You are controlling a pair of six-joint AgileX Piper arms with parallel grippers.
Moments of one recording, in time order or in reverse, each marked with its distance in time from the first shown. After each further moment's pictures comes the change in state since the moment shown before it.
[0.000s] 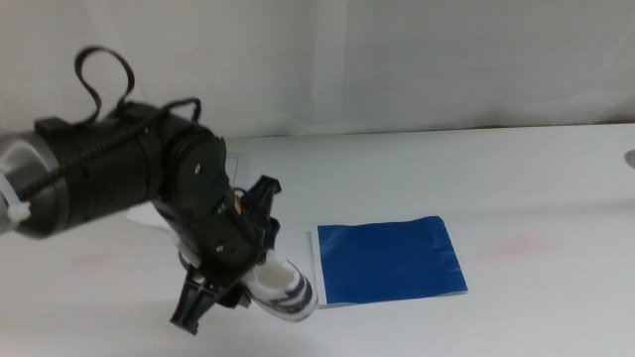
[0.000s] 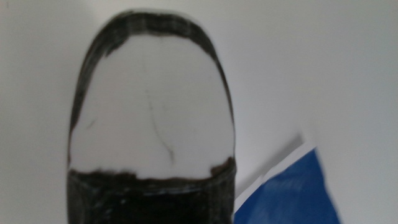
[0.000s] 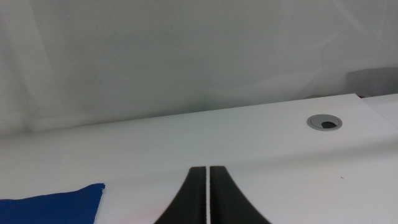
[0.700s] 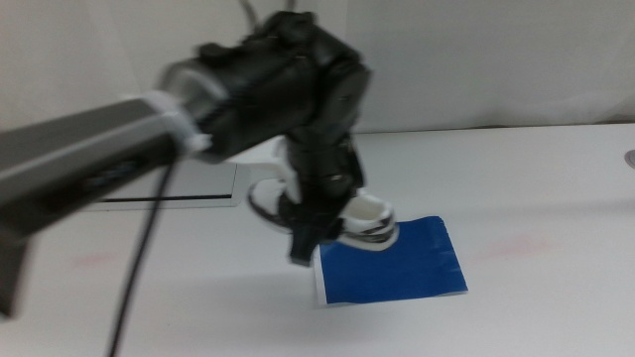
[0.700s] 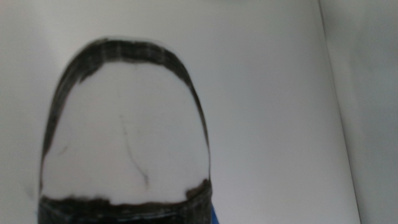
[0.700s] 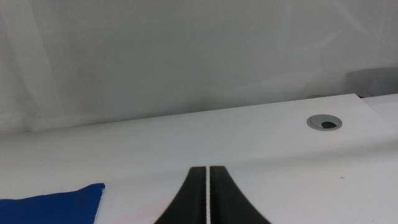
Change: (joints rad) left arm -0.180 0.270 -0.546 0.185 0.293 -0.406; right arm 0.000 0.000 0.000 0.000 0.000 -0.003
